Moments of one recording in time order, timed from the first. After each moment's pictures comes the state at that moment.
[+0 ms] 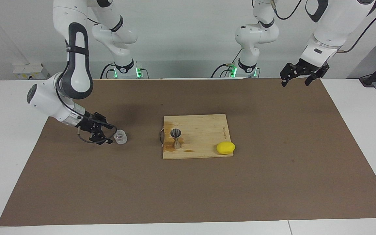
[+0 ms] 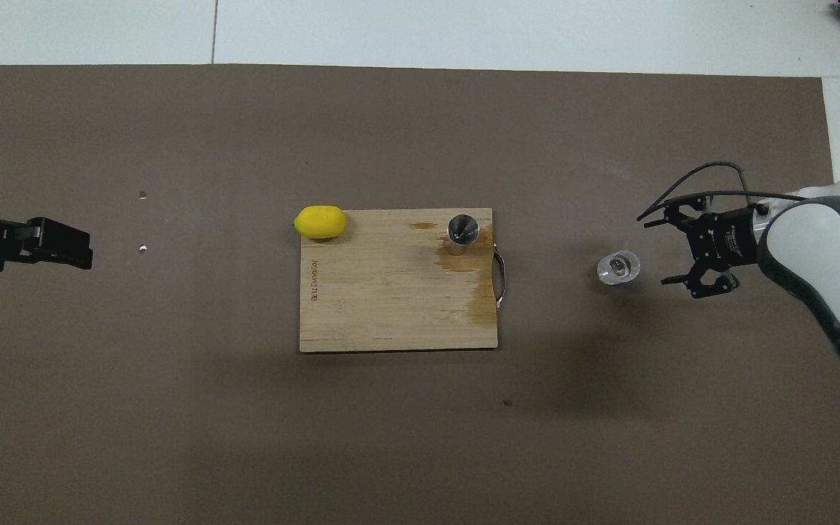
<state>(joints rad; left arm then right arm) 0.02 -0.05 -0.12 -1.62 -0.01 1.52 -0.06 -0.09 0.18 -0.01 -2.00 0.49 2.07 0.83</state>
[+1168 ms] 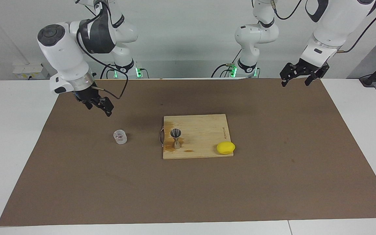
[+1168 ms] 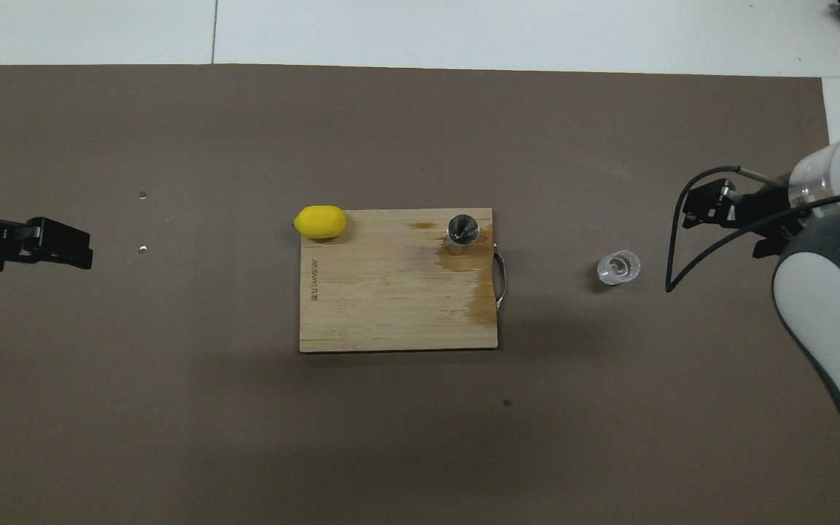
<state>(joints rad) 0.02 -0.05 -0.12 -1.62 -0.01 1.52 -0.06 0.05 0.02 -0.01 -1.73 0.00 1.76 0.46</state>
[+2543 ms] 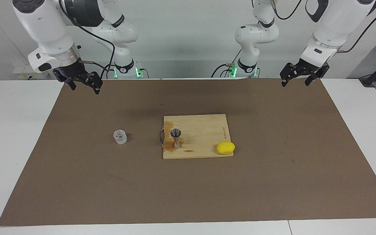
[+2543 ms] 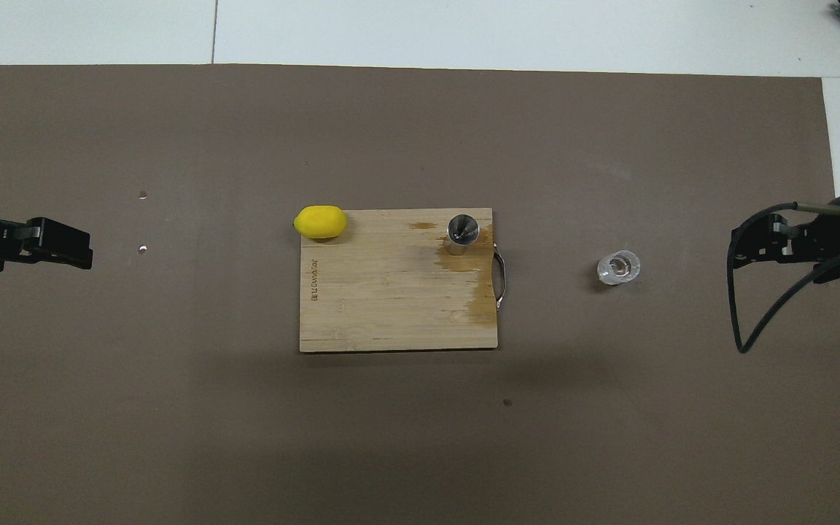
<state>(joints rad) 0.02 -0.05 -0.12 -1.62 -0.01 1.52 -0.06 0.03 -0.03 -0.01 -1.66 -0.03 1.52 0.24</state>
